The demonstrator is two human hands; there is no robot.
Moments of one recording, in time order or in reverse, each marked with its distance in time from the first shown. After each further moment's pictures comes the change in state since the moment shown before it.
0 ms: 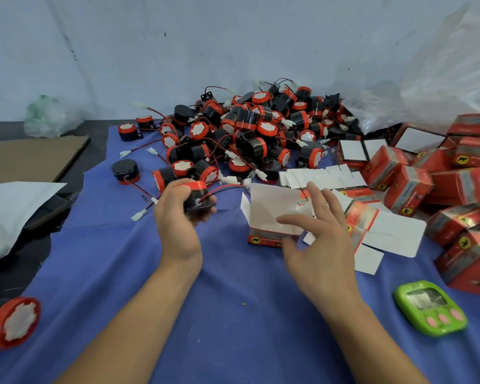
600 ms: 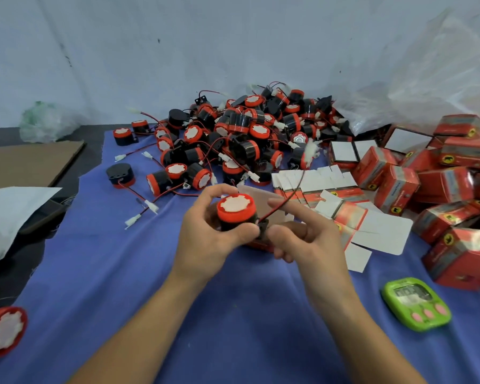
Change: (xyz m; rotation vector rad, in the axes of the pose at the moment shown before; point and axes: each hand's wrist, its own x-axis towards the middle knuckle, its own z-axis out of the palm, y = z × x) left_hand -0.030 0.001 0.008 0.355 -0.481 0.093; right_hand -0.004 -0.019 -0.020 0.838 -0.187 0.213
